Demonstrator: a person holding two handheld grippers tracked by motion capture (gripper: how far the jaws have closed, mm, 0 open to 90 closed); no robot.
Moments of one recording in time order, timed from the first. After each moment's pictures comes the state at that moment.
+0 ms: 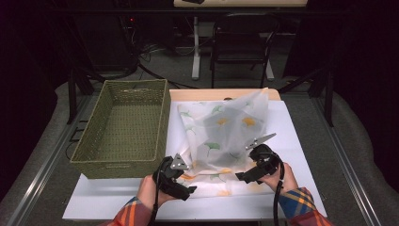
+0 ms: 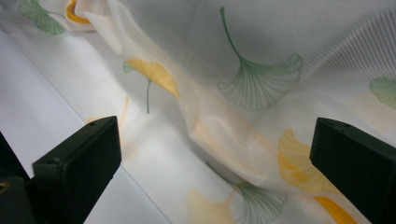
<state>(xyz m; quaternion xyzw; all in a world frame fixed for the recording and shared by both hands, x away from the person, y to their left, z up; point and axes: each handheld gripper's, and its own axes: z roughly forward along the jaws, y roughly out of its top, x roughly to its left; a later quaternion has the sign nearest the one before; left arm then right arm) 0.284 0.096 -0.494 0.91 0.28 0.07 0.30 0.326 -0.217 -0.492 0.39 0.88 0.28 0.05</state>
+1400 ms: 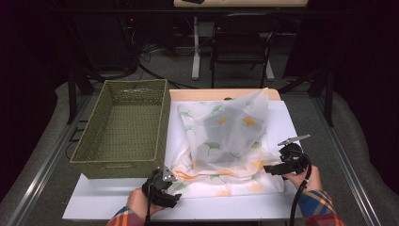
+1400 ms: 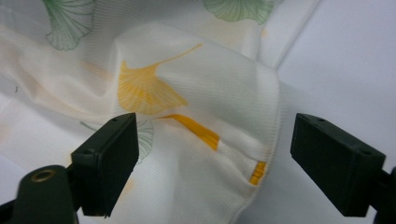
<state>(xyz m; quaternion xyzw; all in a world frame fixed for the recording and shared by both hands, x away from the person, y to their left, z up) 0.269 0.124 -0.535 0.91 0.33 0.10 0.23 0.332 -0.304 -0.510 0.51 0.82 0.26 0.10</state>
